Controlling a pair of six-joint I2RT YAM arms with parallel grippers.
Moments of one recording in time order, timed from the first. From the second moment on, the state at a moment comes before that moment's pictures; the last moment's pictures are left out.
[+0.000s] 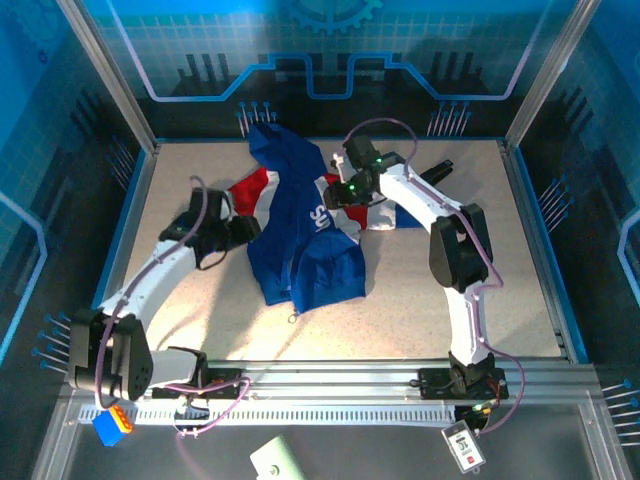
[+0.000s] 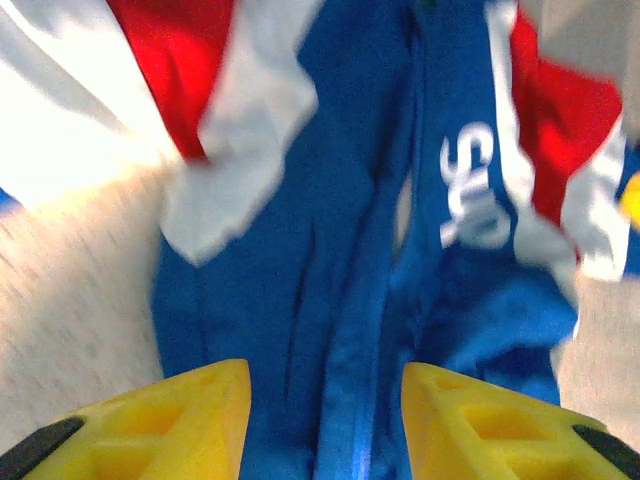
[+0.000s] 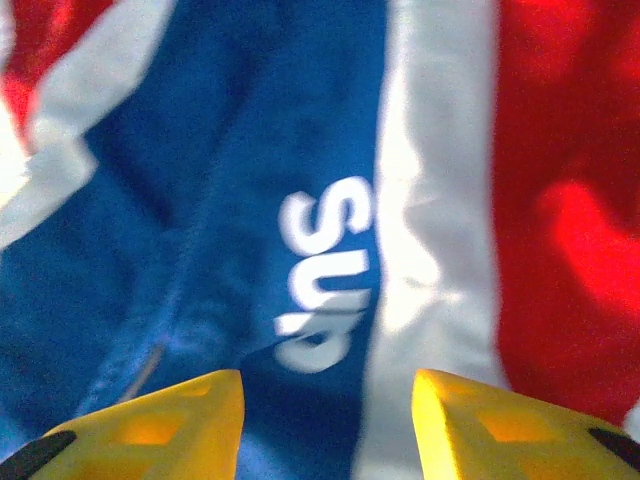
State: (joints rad) left arm -0.18 1.28 0.85 -0.48 0.23 -0.62; right arm 0.49 2.09 1.82 -0.79 -0.29 0.19
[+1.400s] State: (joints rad) left arm -0.58 1.15 0.40 -0.30 0.05 -1.03; right arm 0.83 1.95 1.44 -0.51 -0.40 0.47
